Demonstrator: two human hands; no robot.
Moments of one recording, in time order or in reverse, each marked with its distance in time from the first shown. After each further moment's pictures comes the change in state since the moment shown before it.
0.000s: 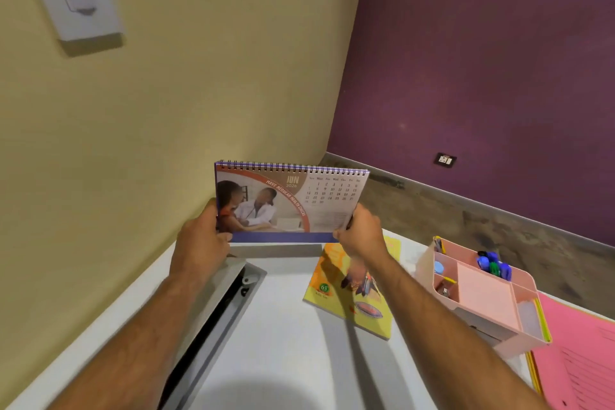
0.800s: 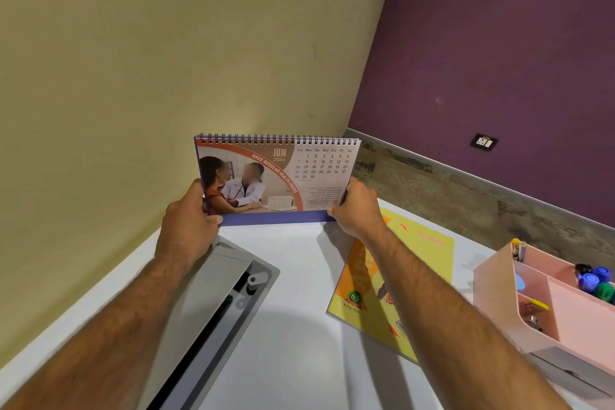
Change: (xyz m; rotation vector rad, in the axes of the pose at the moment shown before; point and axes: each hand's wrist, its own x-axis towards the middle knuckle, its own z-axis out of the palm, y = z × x) left_hand 0.076 -0.092 0.063 -0.012 0.052 -0.123; right_hand 0.103 0.023 0.109 -0.027 -0.107 -0.035
